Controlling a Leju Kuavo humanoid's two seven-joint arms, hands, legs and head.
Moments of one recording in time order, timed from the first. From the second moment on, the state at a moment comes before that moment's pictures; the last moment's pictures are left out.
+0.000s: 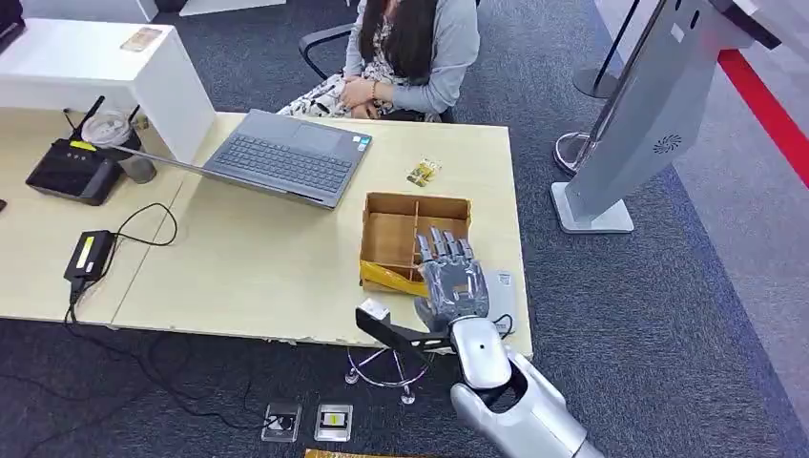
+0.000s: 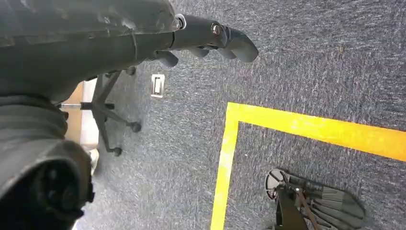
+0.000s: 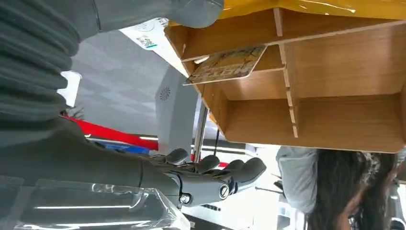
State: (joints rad) left arm -0.10 -0.05 0.57 -0.17 -0.65 0.20 0.14; right arm -0.43 0.00 0.79 -1.26 1.24 0.05 0.43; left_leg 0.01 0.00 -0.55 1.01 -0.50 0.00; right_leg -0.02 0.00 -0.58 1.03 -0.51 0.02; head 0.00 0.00
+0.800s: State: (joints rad) left arm -0.10 -0.04 0.57 -0.17 -0.66 0.18 0.14; right arm -0.45 0.00 0.78 -1.16 1.23 0.02 0.45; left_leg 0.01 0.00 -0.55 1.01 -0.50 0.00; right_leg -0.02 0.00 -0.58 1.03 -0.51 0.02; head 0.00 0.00
